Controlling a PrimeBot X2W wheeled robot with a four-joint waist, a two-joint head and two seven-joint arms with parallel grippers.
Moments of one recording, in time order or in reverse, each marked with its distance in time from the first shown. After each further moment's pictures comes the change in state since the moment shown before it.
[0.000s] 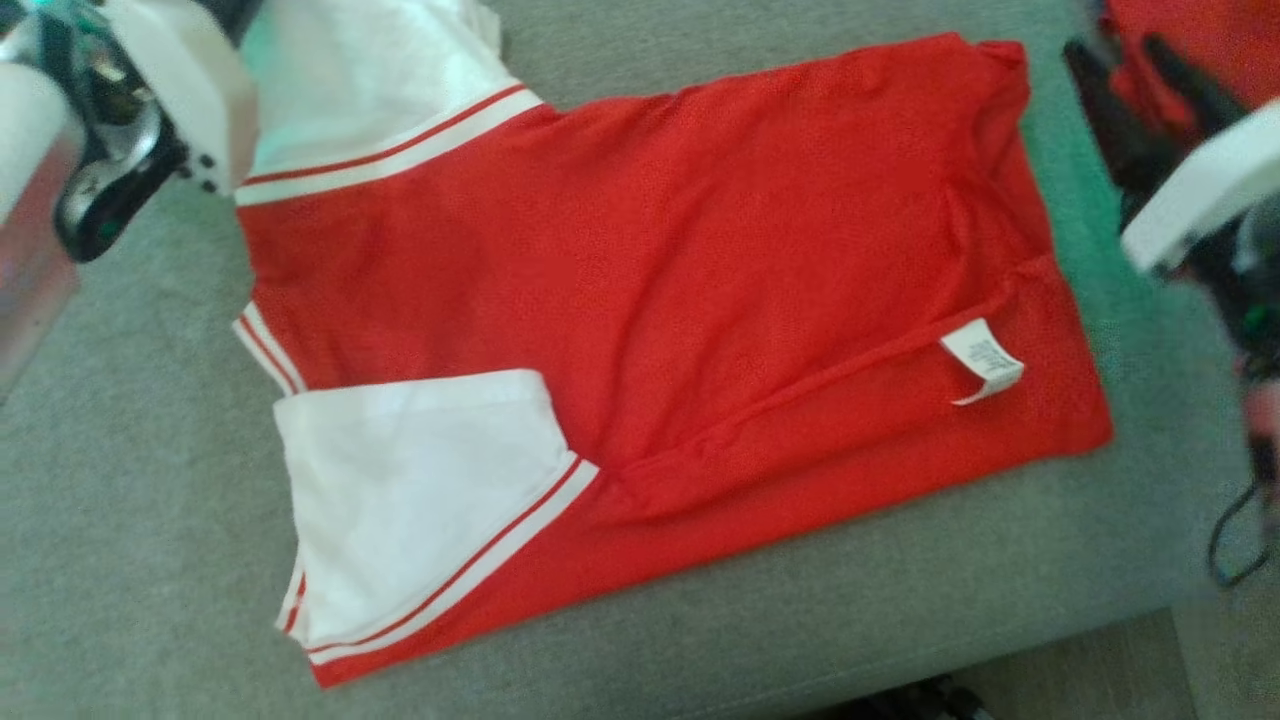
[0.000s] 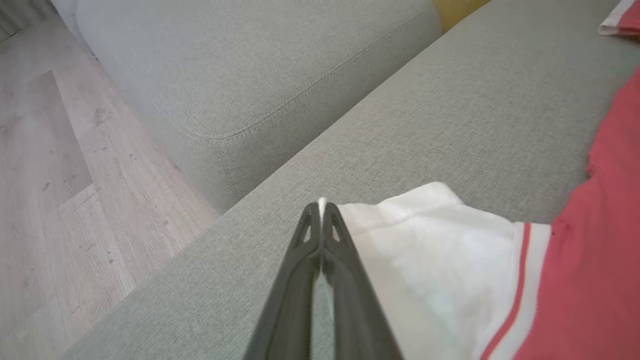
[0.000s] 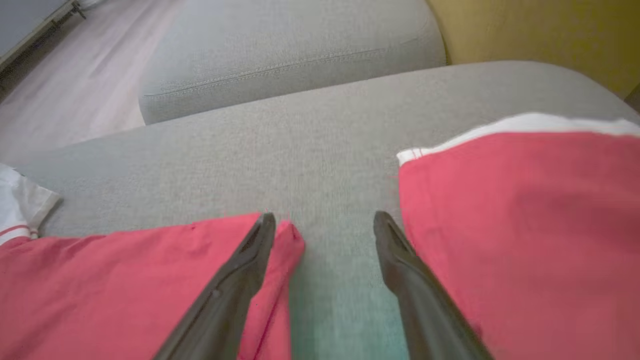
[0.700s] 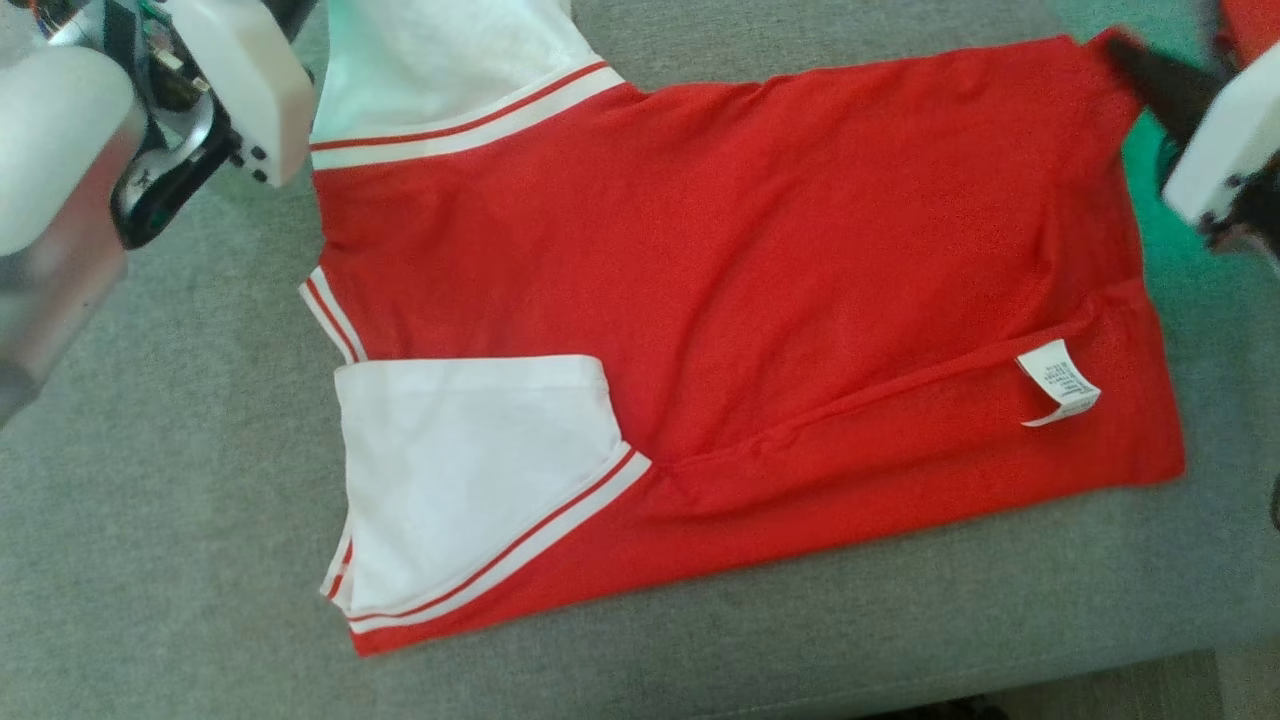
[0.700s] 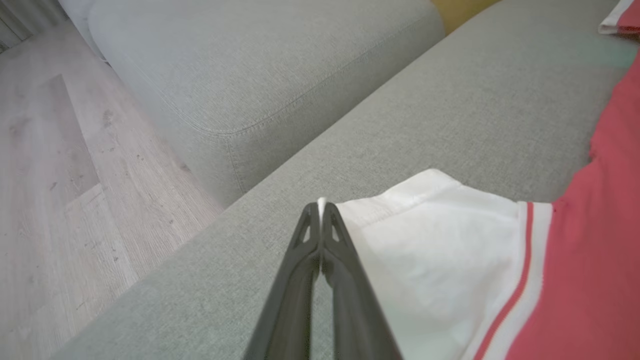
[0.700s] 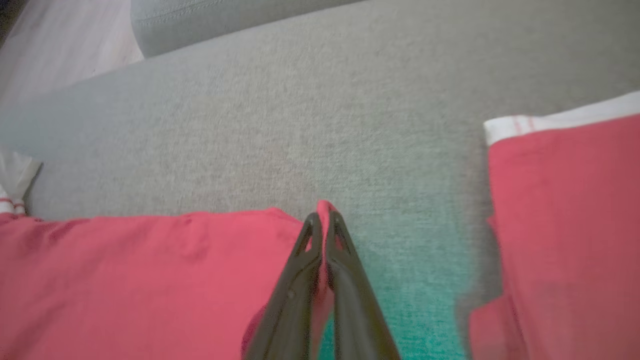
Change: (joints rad) left arm -0.075 -0.060 -0.138 0.044 -0.060 0.000 -0.114; right arm -0.163 -0.131 0.143 0.160 0.181 0.000 0.189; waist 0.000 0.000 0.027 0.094
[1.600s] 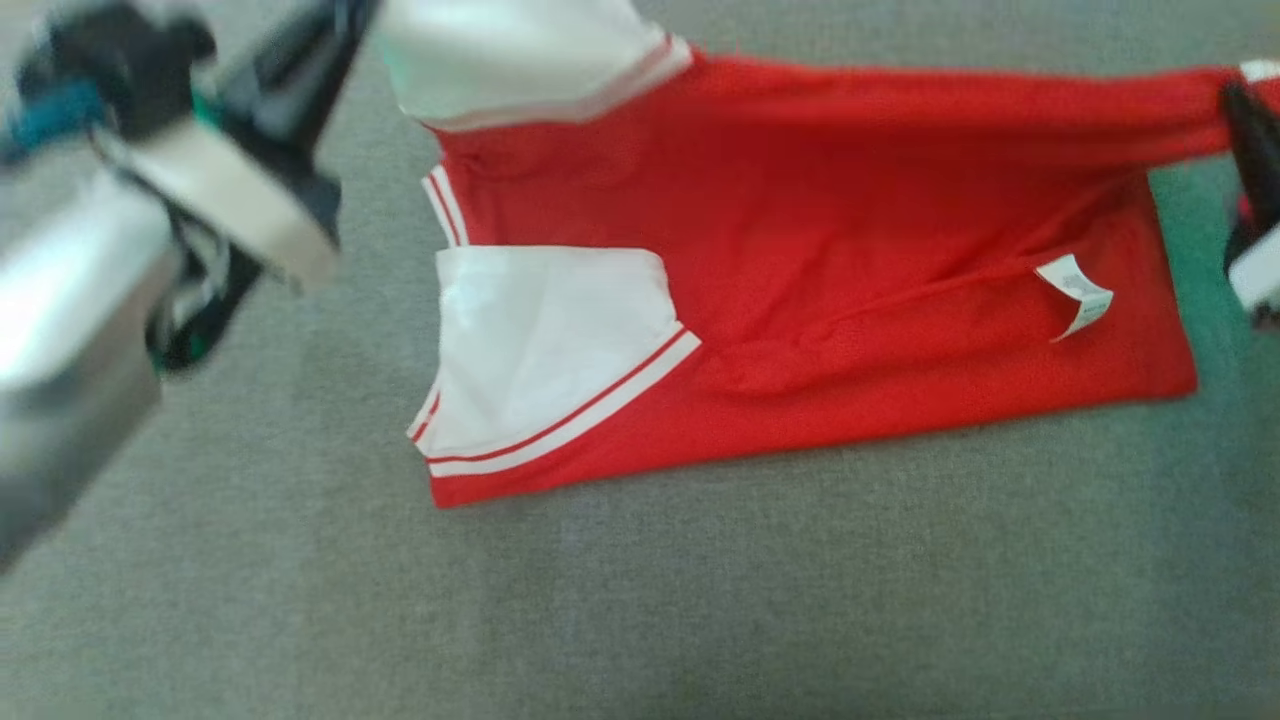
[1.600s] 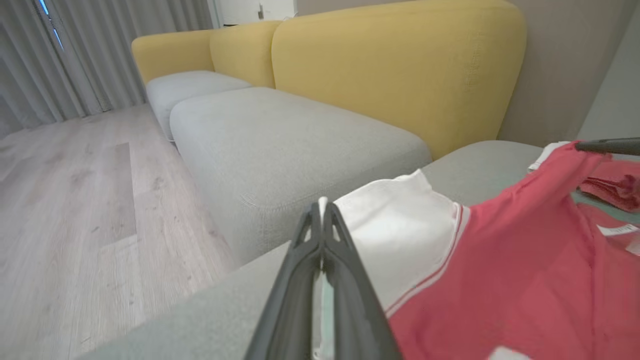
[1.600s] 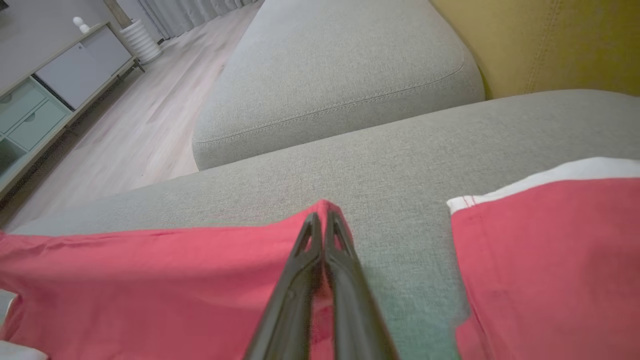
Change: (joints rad) left arm 0.160 0.043 0.061 -0.135 -0.088 0.016 -0.324; right arm 0.191 -0.009 -0.145 -0.034 0.005 0.000 -0.304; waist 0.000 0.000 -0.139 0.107
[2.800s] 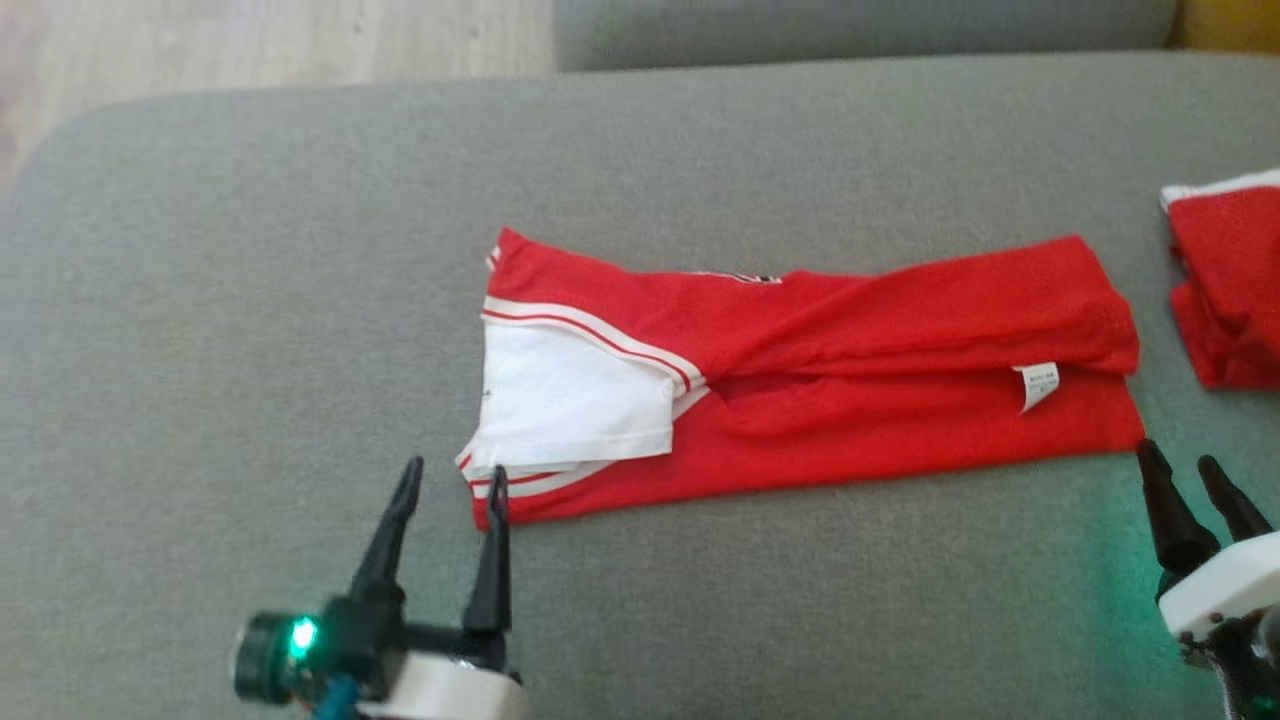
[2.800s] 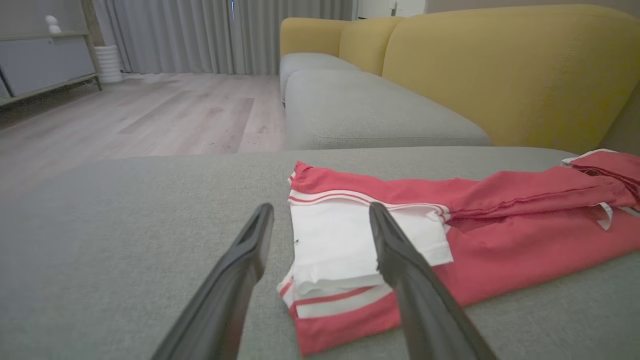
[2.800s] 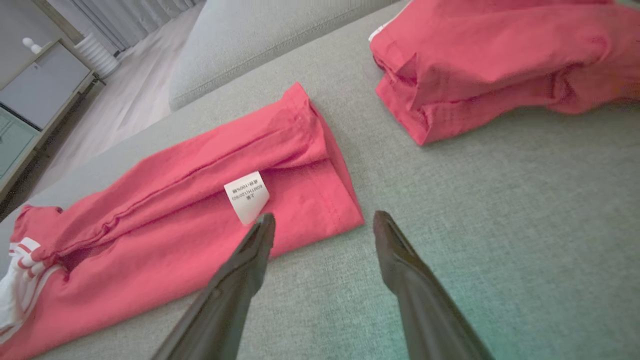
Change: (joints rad) left arm 1.104 -0.252 0.513 -0.436 0.480 0.541 -0.008; right arm 0.615 0.247 -0.269 -0.204 -0.160 0.000 -0.045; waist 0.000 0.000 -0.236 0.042
